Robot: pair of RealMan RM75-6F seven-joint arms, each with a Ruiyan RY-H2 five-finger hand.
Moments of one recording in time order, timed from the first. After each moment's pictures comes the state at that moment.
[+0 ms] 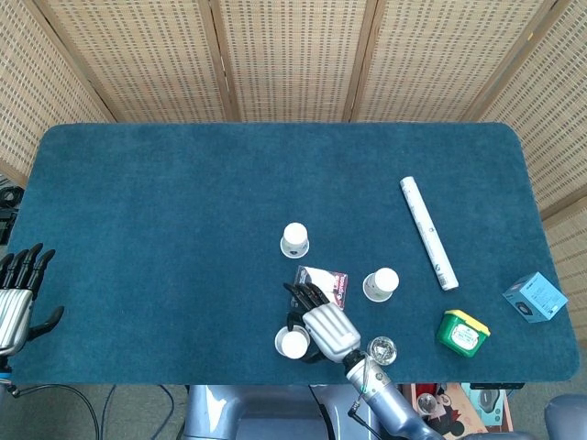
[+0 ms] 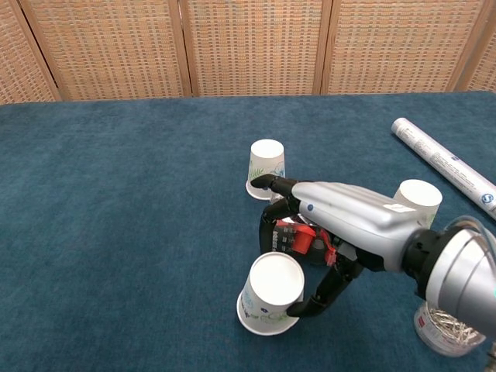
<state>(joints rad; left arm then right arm) -0.10 -1.13 -0.04 -1.63 1.47 1.47 0.15 0.54 -1.68 0.06 -1.83 -1.27 1.10 -0.48</state>
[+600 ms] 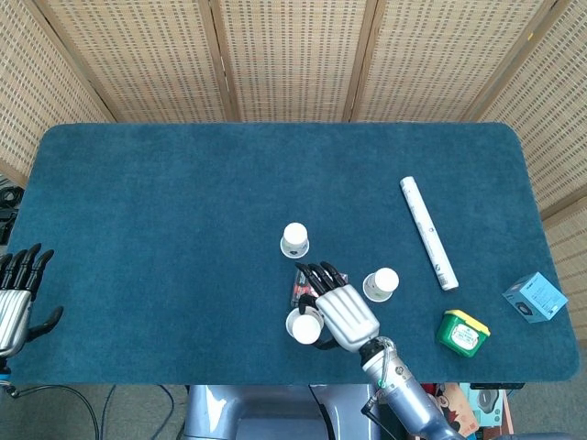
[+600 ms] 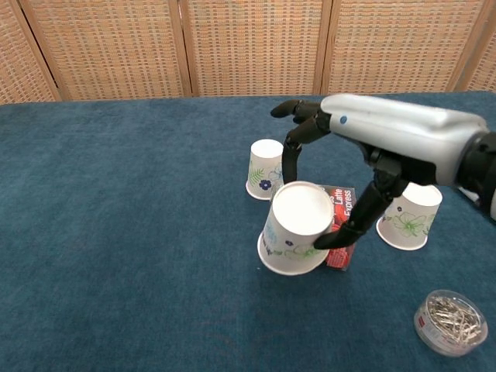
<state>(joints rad) -0.09 -1.12 -0.04 -1.63 1.47 1.48 0.15 0.57 -1.47 0.15 -2.12 -1.16 1.15 -0.66</state>
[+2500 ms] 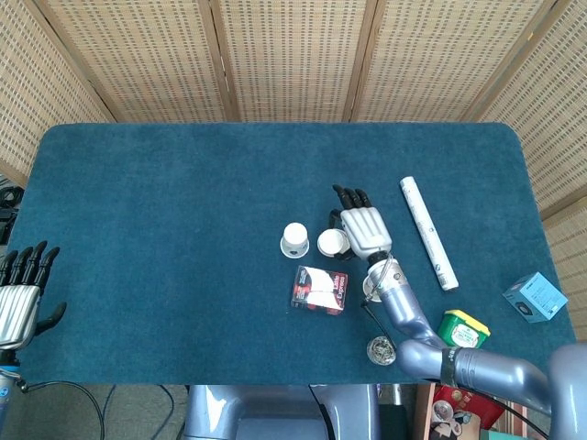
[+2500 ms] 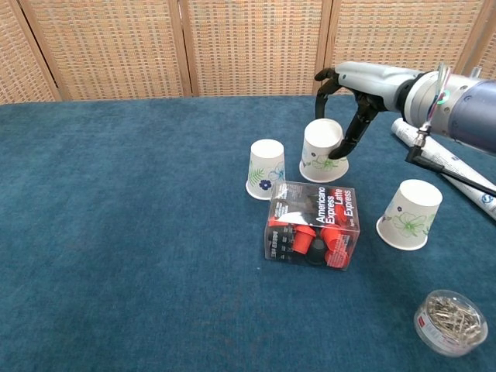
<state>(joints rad) -0.12 -1.18 -0.06 -1.58 1.43 1.45 0.23 0.86 -1.56 0.32 -1.49 -0.83 0.98 -0.47</state>
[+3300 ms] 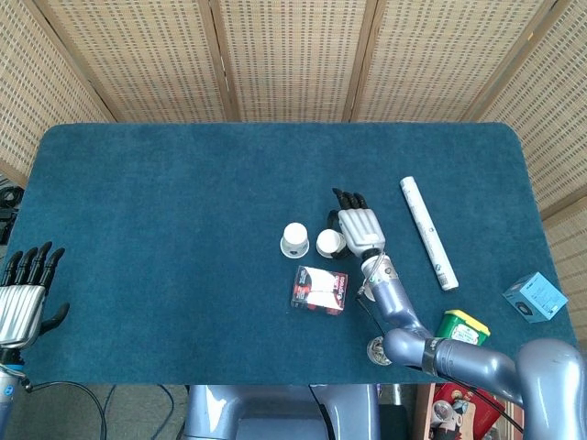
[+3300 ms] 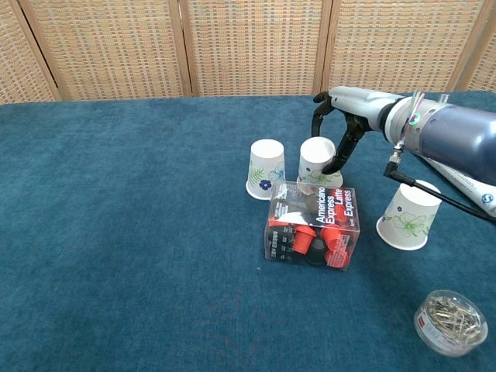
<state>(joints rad) -0.13 -1.20 -0.05 -1.57 1.42 1.43 0.26 0.91 -1.67 0.31 -1.30 -0.77 0.91 -0.41</state>
